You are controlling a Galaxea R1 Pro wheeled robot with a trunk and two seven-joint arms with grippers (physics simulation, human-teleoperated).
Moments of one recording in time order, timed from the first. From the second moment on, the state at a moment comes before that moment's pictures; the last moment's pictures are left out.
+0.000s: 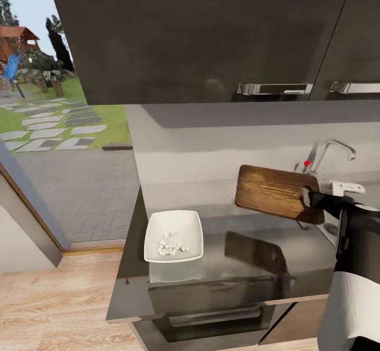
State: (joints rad) left arm -0.21 -0.05 -0.11 0.05 0.12 -0.39 0.17; right arm -0.76 -0.08 -0.59 -1.38 0.50 0.69 0.42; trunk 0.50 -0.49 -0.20
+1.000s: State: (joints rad) left arm -0.21 -0.06 -0.11 0.05 0.13 -0.39 0.17; right arm -0.76 -0.05 -0.71 -1.25 0.18 0.50 -0.36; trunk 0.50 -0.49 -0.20
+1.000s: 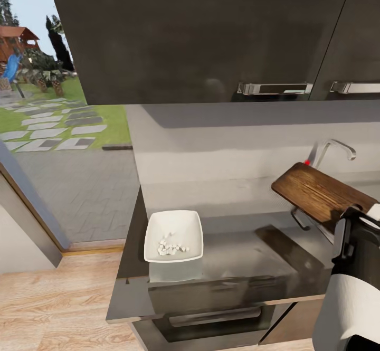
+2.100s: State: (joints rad) left arm -0.21 -0.06 -0.11 0.06 0.13 -0.39 0.17; right arm -0.76 -0.06 -0.78 -1.08 0.02 0.18 -0.70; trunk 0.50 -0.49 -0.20
